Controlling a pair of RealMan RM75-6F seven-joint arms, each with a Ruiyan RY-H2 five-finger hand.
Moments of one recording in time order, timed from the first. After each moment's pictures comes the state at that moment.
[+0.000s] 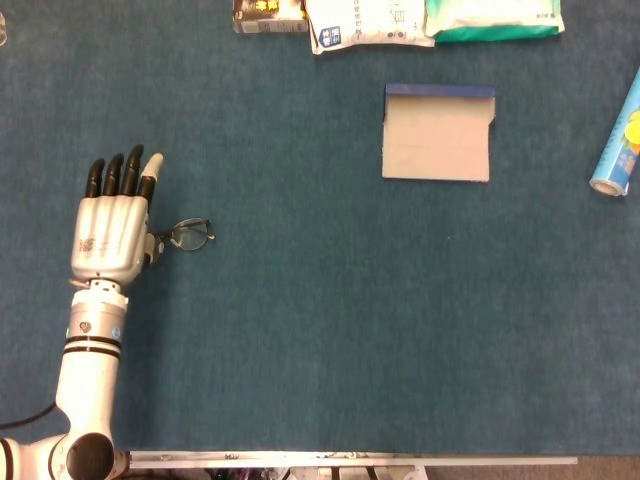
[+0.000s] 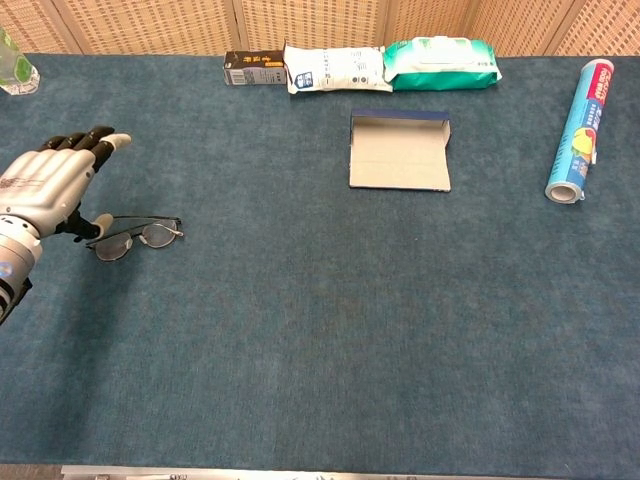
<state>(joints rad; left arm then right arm) -0.42 -1.54 -0.07 -1.76 0.97 1.38 0.72 0.03 -1.03 0.11 -1.63 -1.55 1.63 0.17</state>
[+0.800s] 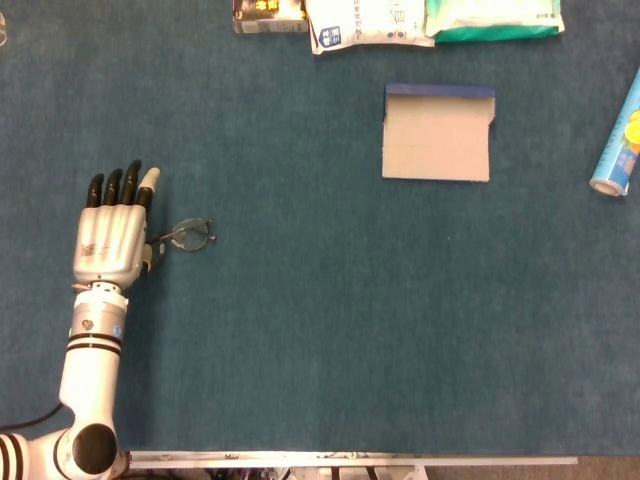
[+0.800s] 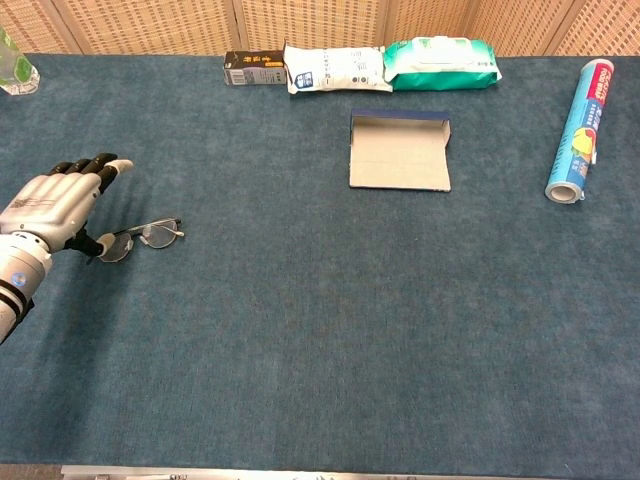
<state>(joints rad) -0.42 -1.59 -0.08 -1.64 0.92 1.30 0.69 0.03 -1.03 0.12 -1.63 -1.55 1.63 0.18</state>
